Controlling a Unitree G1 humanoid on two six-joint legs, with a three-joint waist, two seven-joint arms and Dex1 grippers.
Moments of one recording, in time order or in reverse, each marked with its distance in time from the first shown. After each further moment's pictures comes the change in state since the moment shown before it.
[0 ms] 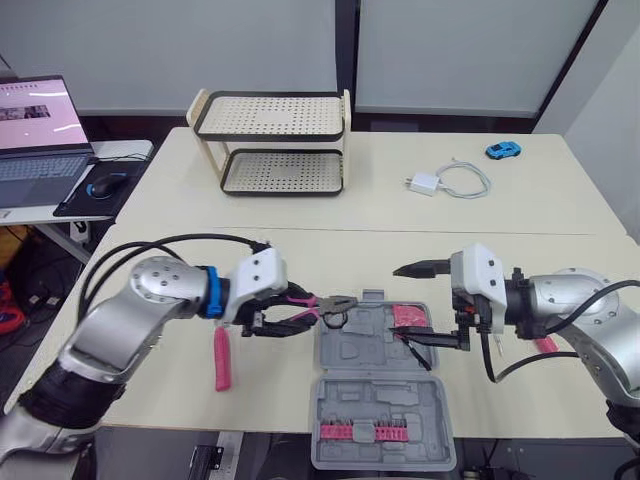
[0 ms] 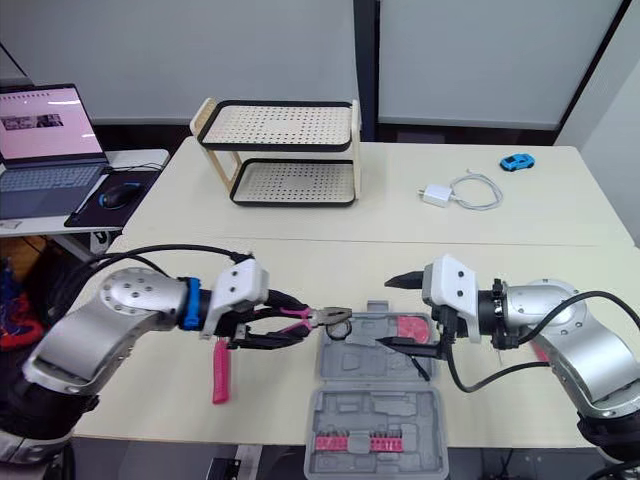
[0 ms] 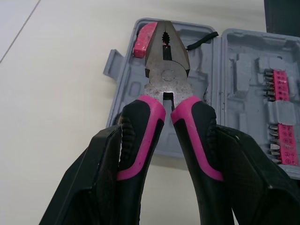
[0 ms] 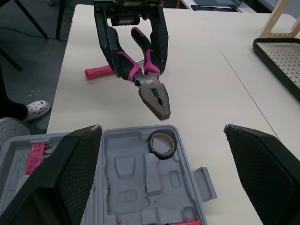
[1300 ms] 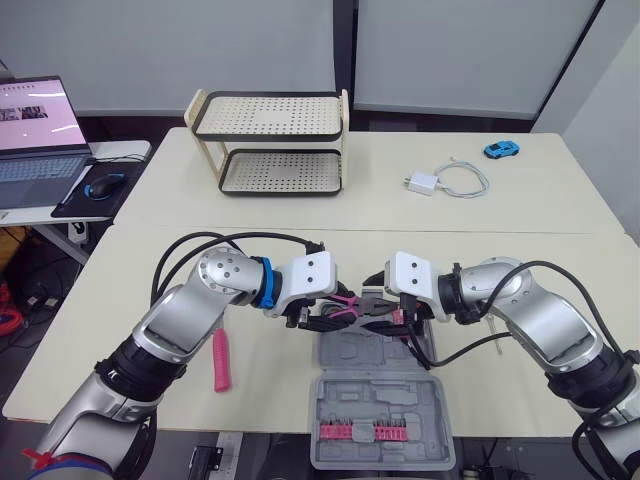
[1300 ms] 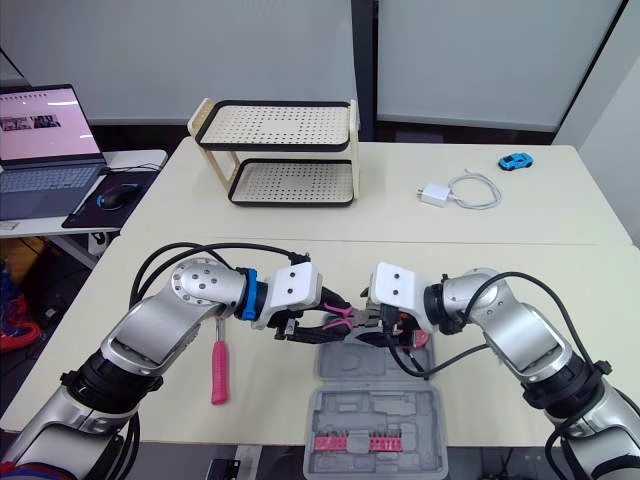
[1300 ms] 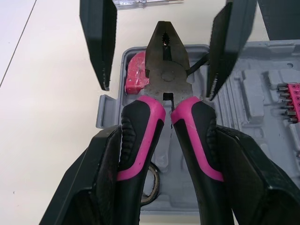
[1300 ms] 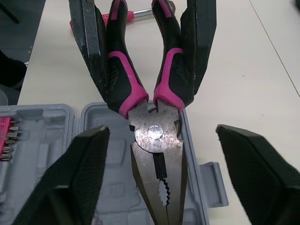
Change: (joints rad) left arm -0.137 -0.178 -0.142 0.063 0.182 -0.038 -0.020; right arm -0.239 0.120 0.317 0.178 -0.265 0.074 -0.006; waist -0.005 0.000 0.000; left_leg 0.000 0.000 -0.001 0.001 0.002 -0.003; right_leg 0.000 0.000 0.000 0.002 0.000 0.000
